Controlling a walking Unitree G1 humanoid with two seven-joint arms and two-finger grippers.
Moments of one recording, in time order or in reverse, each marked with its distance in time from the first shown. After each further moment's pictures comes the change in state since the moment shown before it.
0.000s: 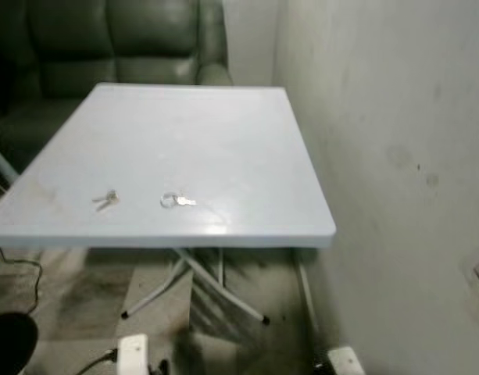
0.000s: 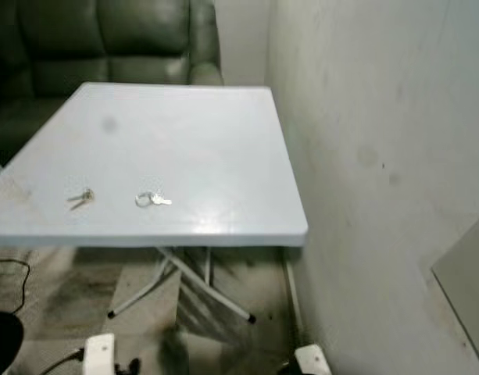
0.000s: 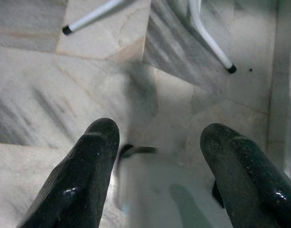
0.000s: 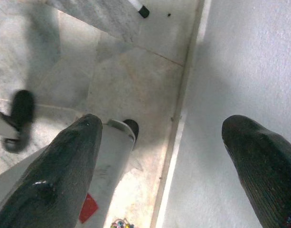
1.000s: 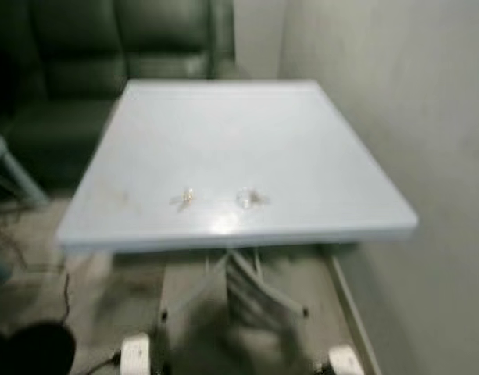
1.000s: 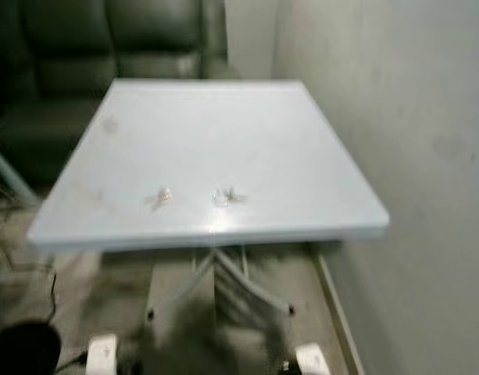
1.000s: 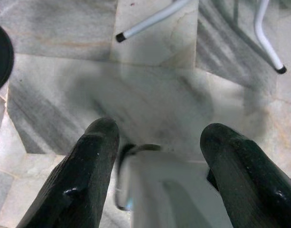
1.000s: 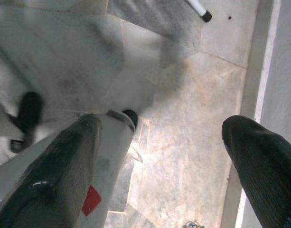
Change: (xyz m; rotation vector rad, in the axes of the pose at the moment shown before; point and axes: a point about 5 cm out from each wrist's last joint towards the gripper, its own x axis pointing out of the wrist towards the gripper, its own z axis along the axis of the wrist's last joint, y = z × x) left arm -0.001 0.004 -0.001 -0.005 0.001 0.011; right arm 0.001 0.005 0.001 0.004 -0.004 0.025
